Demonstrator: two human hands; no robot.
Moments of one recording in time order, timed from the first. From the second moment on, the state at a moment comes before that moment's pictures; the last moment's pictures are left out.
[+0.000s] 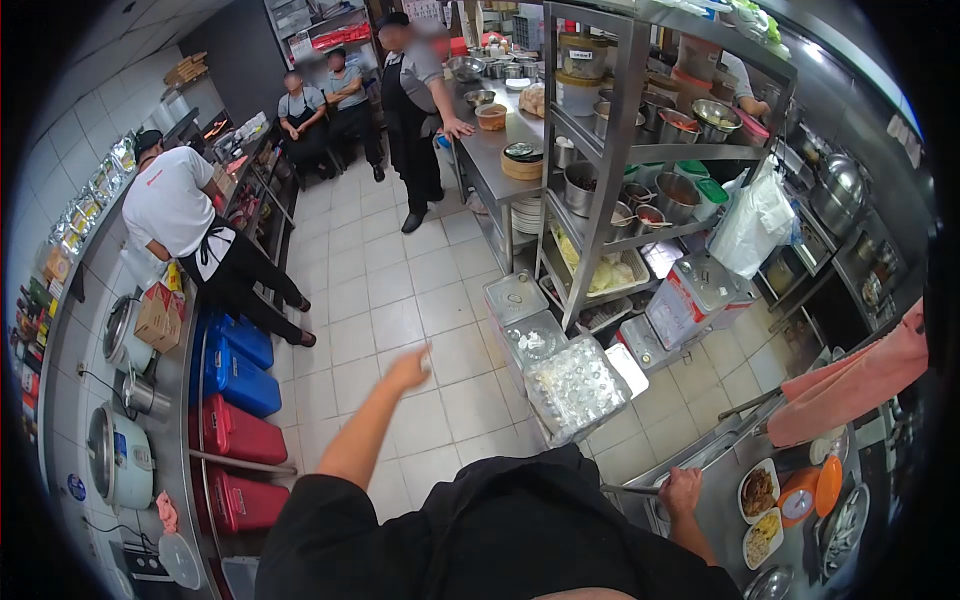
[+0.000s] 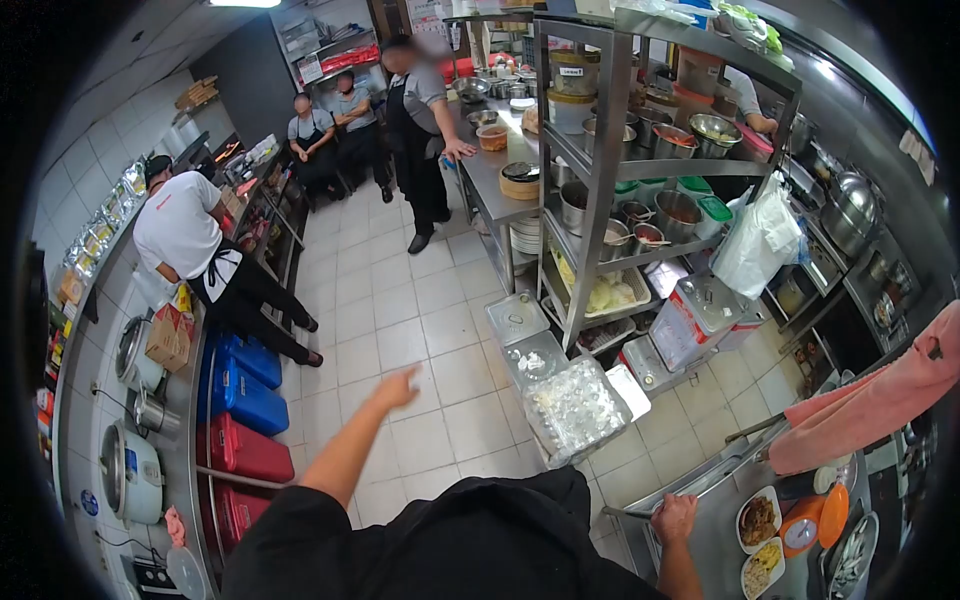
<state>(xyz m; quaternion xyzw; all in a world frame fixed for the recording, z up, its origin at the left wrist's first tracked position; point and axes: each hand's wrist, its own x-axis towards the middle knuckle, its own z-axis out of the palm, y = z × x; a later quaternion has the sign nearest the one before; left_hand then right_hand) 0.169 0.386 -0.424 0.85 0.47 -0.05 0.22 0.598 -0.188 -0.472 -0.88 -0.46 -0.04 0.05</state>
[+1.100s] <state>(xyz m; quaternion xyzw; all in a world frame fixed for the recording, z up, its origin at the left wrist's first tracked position) 0.082 0.189 -0.592 0.76 0.47 -0.16 0.42 0.588 -0.062 -0.561 -0.85 -0.31 0.31 0.28</state>
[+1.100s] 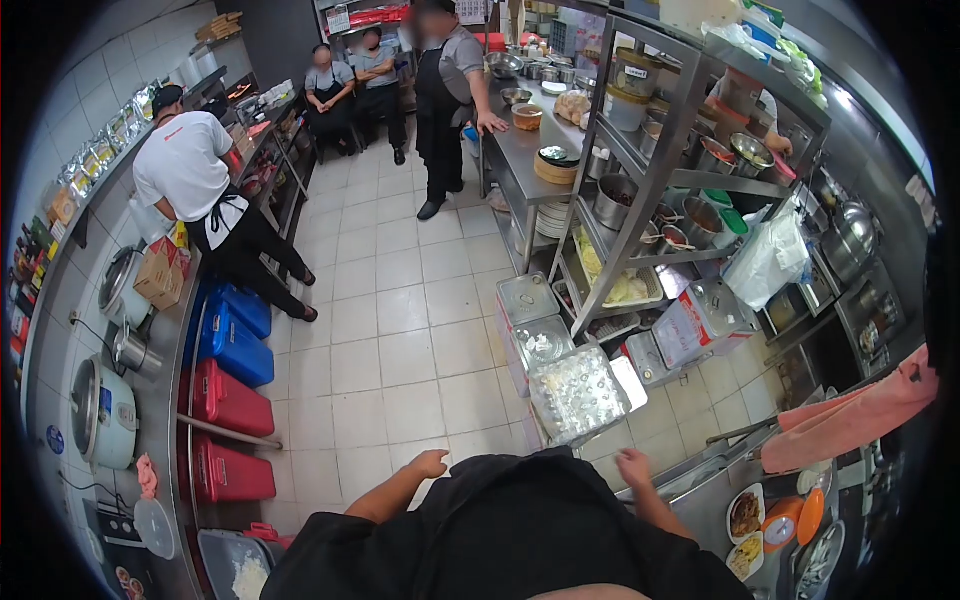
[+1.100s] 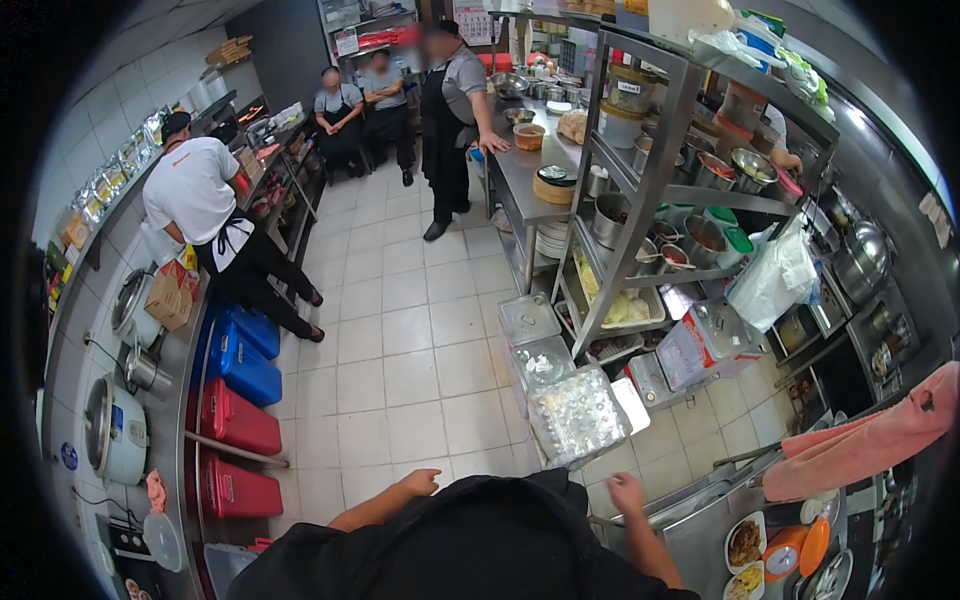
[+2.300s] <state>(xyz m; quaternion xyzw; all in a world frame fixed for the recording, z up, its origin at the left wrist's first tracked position) 0.060 0.215 -0.631 0.78 0.48 -0.12 0.39 0.405 0.081 -0.157 -0.05 -0.67 0.63 0.38</state>
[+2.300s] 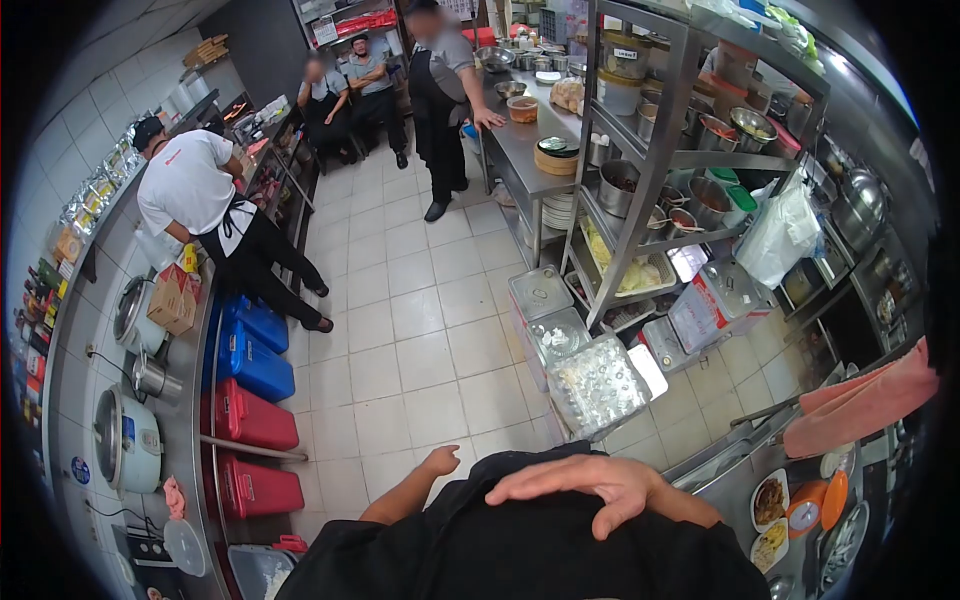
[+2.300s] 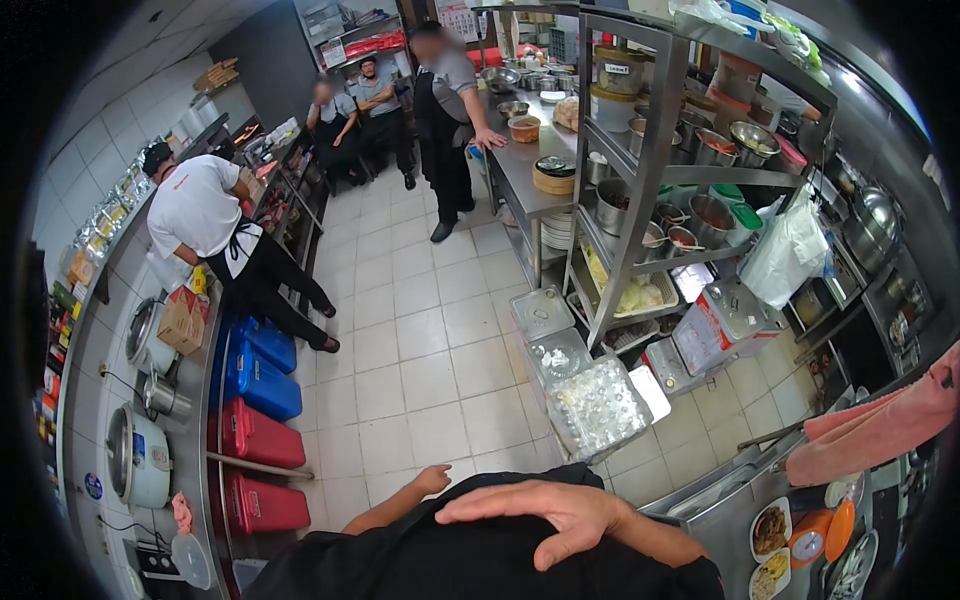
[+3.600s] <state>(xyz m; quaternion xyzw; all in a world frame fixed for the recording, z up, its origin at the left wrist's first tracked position) 0.057 0.189 -0.616 0.69 0.53 -0.16 0.47 0.418 0.045 -0.189 -0.10 -0.45 0.70 0.55</state>
